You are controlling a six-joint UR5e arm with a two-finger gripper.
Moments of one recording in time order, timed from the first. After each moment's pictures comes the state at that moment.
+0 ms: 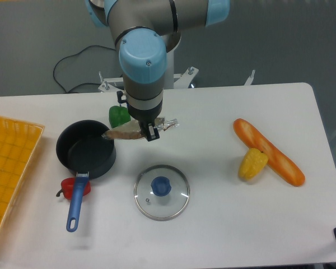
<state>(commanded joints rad) 2.34 -1.78 -1.47 -1.54 1.52 1.51</state>
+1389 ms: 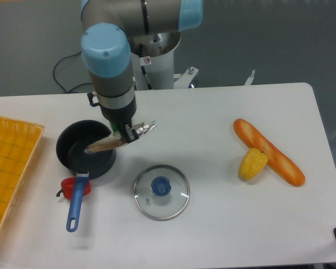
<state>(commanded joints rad) 2.19 -1.77 -1.50 -1.40 1.56 1.22</state>
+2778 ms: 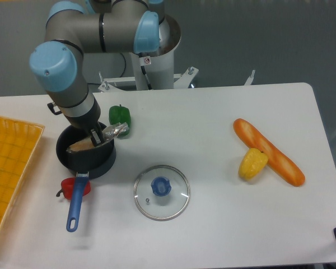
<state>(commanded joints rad) 2.06 -1.81 -1.57 -1.39 1.68 1.12</state>
